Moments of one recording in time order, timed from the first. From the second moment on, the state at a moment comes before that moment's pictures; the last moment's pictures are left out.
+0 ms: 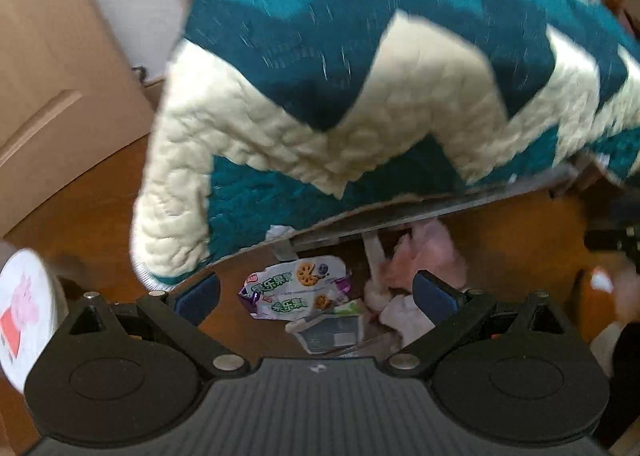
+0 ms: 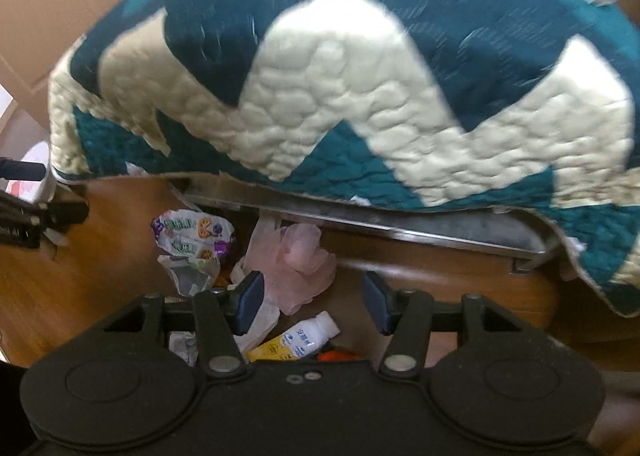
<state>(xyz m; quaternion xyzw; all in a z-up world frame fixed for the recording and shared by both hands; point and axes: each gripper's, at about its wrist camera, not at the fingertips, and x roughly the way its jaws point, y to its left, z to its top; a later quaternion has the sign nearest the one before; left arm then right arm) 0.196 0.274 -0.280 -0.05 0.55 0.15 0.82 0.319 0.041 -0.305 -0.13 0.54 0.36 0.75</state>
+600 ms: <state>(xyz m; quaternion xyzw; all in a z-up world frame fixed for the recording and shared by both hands) 0.210 0.299 -0.433 -0.07 0.60 0.14 0.78 0.345 0.138 -0.438 -0.12 0.59 0.34 0.72</state>
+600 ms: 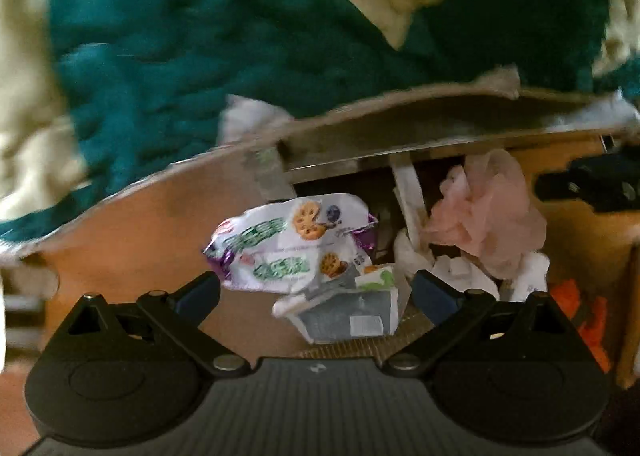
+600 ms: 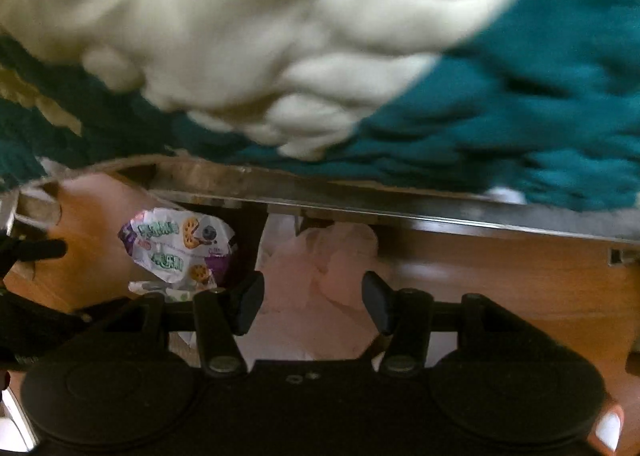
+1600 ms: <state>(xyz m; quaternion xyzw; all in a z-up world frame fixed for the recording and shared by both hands) 0.210 0.299 -0.528 0.01 0.67 0.04 0.74 0.331 0.163 -0.511 -0.24 0.58 0.35 0.69</state>
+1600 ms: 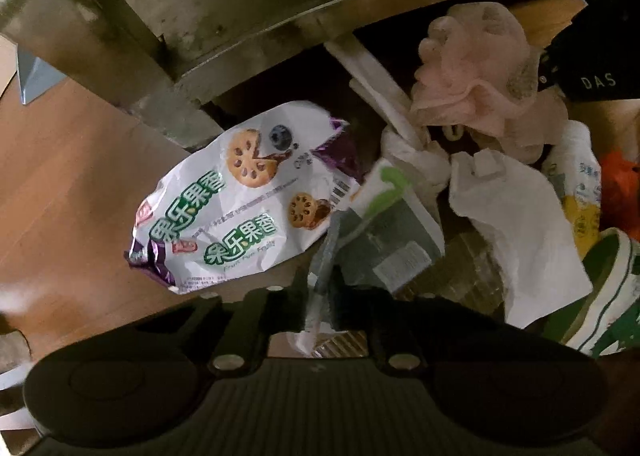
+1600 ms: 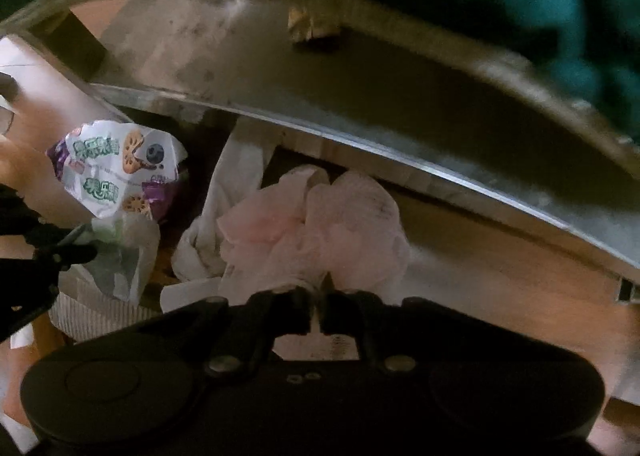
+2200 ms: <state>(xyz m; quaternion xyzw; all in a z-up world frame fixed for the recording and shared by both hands) 0.217 0.278 -0.404 -0.01 0.65 0.02 0.76 0.306 0.096 -0.348 -0.21 0.54 0.35 0.74</state>
